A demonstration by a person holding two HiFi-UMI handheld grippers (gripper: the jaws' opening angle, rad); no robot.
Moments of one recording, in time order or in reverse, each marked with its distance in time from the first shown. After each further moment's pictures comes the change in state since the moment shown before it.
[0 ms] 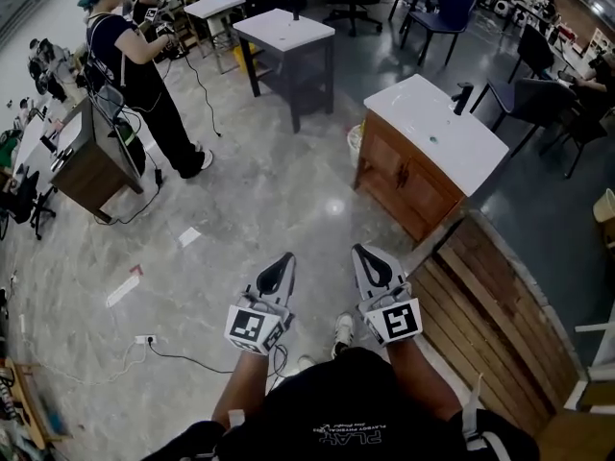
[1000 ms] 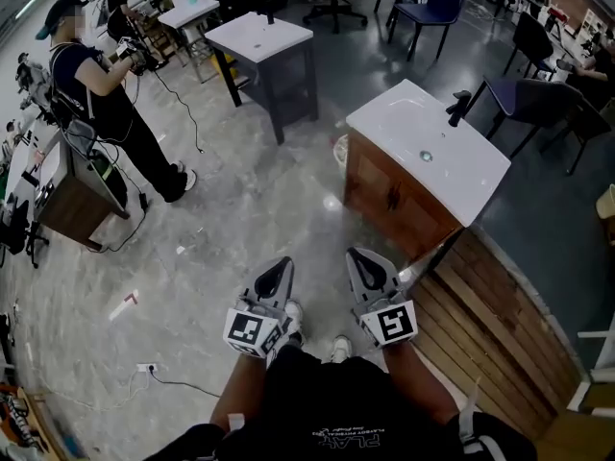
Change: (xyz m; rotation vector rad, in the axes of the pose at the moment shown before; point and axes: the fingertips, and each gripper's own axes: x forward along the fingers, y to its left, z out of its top) left arm 0.170 0.044 -0.017 -0.013 0.074 -0.041; right arm 0.093 -0.136 -0.050 0.055 0.039 -0.043
